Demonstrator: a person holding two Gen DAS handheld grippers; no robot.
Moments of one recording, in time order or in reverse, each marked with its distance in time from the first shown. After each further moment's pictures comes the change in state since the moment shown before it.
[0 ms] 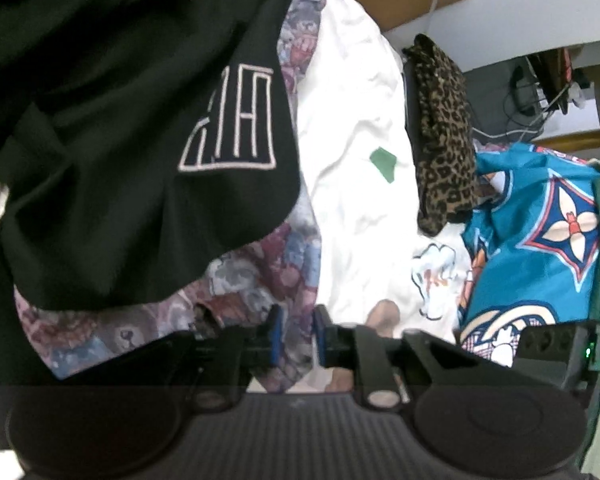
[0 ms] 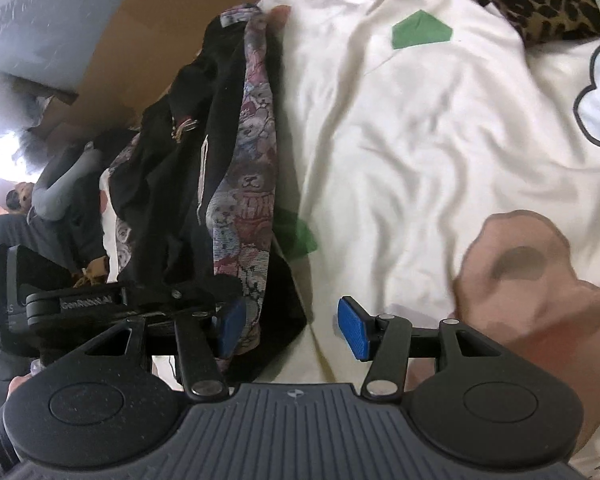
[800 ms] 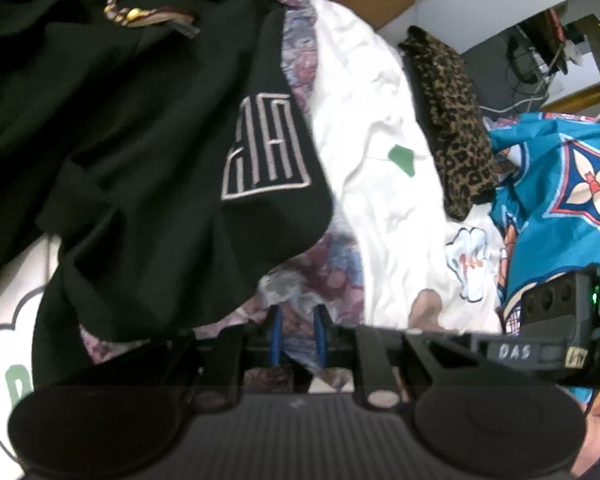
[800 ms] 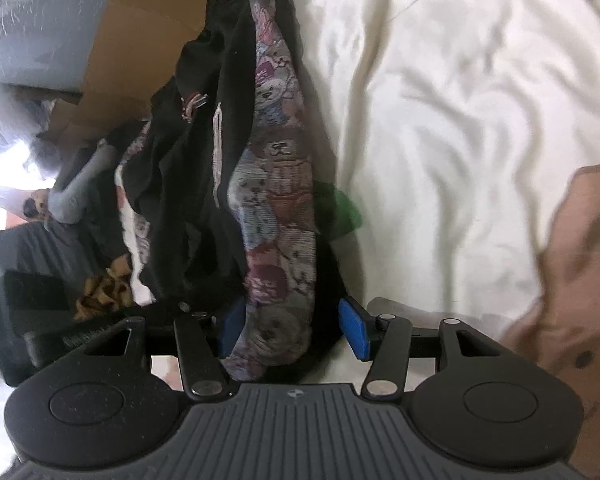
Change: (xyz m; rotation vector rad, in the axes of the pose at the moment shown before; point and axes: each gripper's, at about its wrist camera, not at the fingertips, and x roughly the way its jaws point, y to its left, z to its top) left arm -0.011 0.002 -0.003 0.132 -0.009 0.105; right arm 0.052 0.010 -0.004 0.090 0.075 0.117
